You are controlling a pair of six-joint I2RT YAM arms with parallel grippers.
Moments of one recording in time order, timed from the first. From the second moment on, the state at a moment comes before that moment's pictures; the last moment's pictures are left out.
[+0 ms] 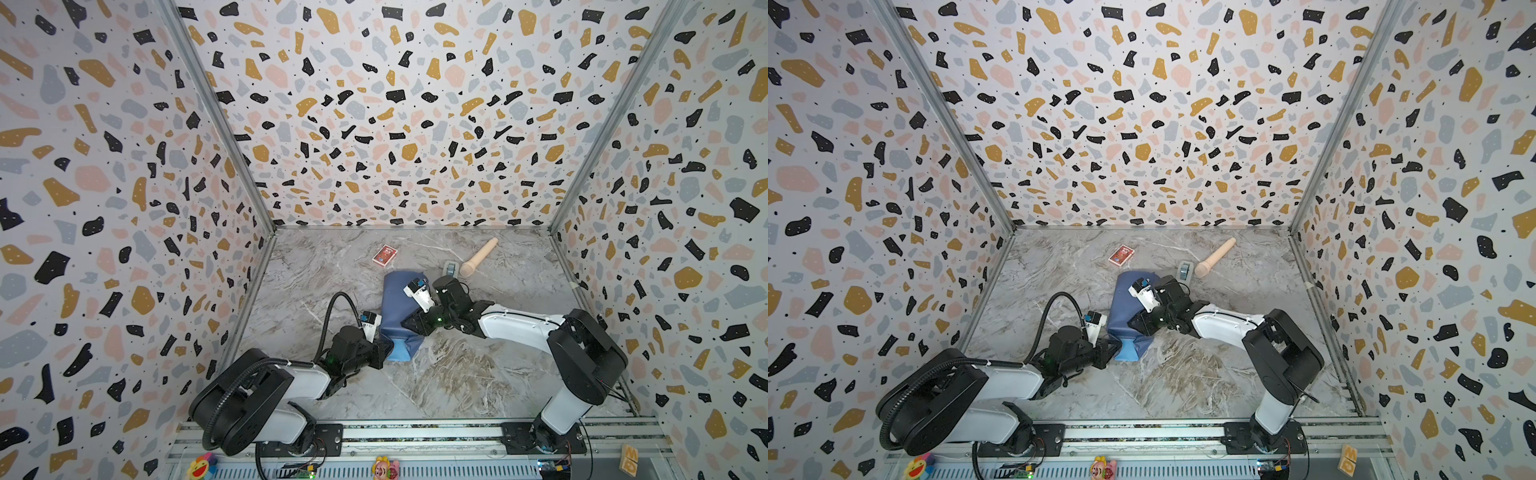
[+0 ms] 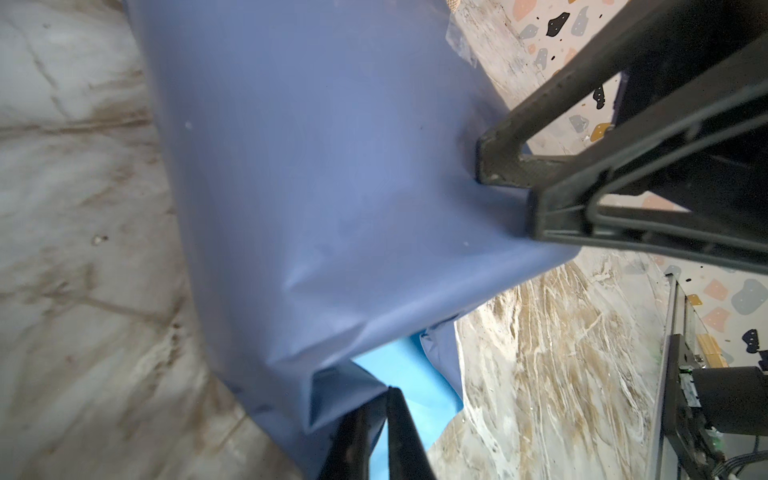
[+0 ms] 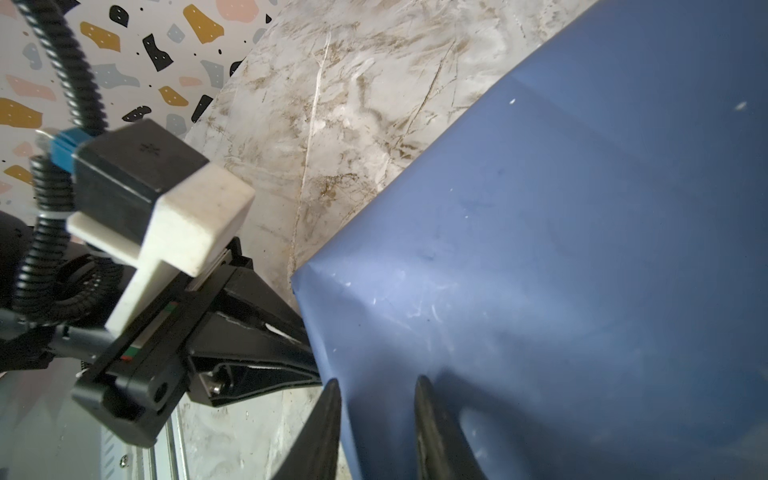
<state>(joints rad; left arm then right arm) -0.59 1.39 0.19 0.64 0.31 -0.47 0.75 1.69 0.96 0.00 -0.48 0.19</state>
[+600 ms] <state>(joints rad) -0.59 1.53 0.25 0.72 0.32 -0.51 0.75 1.69 0.96 0.00 -0.48 0.19</state>
